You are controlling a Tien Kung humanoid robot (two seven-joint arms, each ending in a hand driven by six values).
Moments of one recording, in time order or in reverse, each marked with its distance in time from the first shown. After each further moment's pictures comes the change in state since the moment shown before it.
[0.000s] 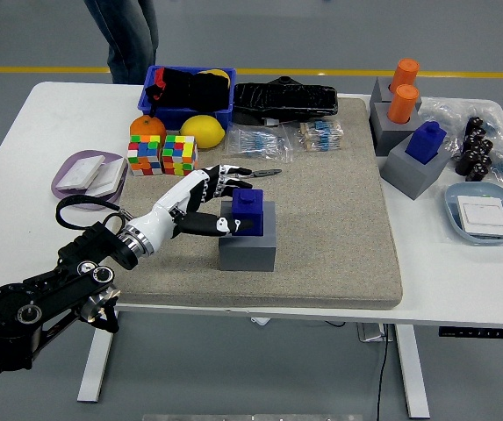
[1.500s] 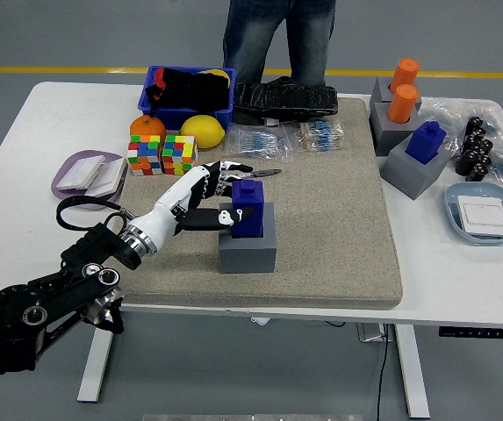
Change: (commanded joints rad) left arm -0.005 -0.010 0.011 -0.006 0.002 0.068 -0.042; right arm -0.001 0.001 0.003 -0.001 0.000 -0.010 0.005
